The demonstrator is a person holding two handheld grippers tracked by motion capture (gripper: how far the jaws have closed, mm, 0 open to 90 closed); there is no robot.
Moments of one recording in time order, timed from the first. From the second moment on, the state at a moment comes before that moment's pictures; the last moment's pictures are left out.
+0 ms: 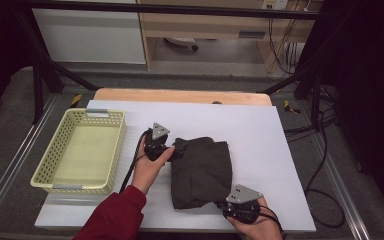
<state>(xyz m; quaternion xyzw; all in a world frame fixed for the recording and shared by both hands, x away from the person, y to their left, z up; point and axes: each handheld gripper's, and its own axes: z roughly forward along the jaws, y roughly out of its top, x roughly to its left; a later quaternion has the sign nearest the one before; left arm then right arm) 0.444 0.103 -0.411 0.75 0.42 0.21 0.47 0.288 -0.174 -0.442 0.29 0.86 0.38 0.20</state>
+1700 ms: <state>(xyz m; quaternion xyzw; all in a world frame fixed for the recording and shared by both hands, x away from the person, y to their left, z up) 0.455 0.087 -0.436 0.77 0.43 0.14 0.45 0.292 -0.158 -0.432 0.27 0.85 0.39 0.23</state>
